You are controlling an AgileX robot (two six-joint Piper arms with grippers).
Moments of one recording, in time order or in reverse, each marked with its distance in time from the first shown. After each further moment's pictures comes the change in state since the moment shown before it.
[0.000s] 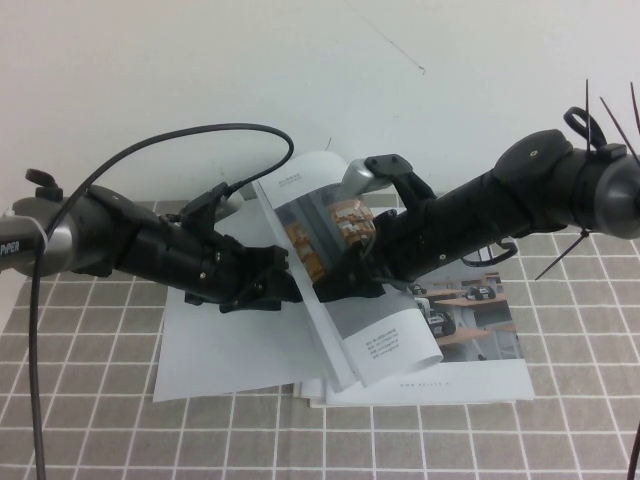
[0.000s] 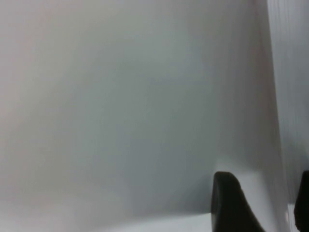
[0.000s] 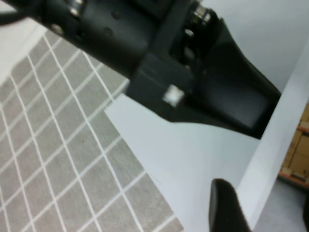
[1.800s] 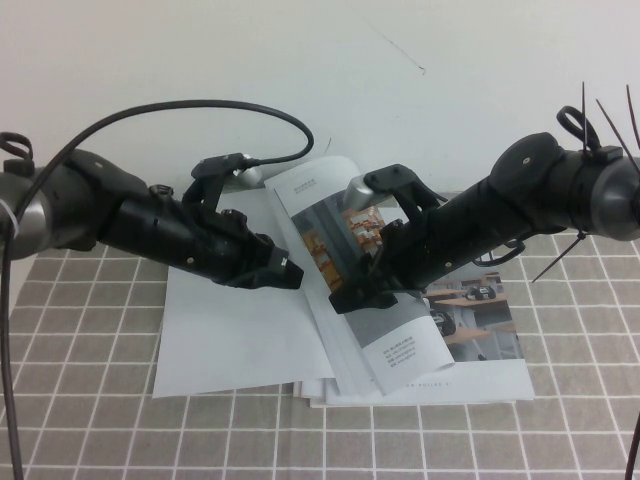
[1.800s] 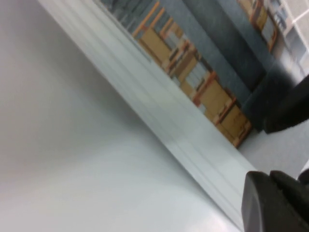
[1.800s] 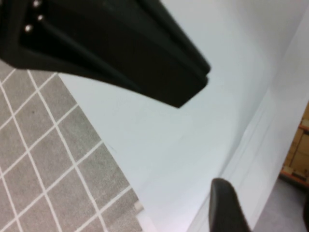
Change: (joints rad) right arm 0.002 0.006 0.000 -0.152 -0.044 0.055; left arm -0.011 -0.122 0.000 0.067 0.105 0.259
